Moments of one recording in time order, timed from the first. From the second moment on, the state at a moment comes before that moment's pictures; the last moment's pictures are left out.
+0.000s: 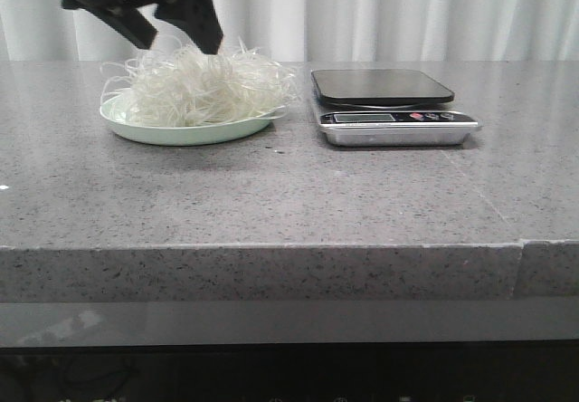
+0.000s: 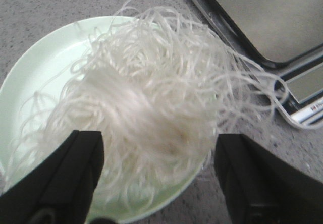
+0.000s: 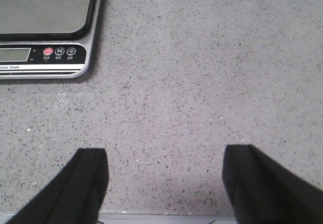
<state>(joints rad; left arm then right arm) -0.49 1.60 -1.24 -0.03 0.42 -0.04 0.03 0.70 -0.70 0.01 0.66 0.06</state>
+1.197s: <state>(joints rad) -0.48 1.69 -1.34 -0.01 0.43 -0.04 0.03 0.70 -0.70 0.01 0.67 0.06</state>
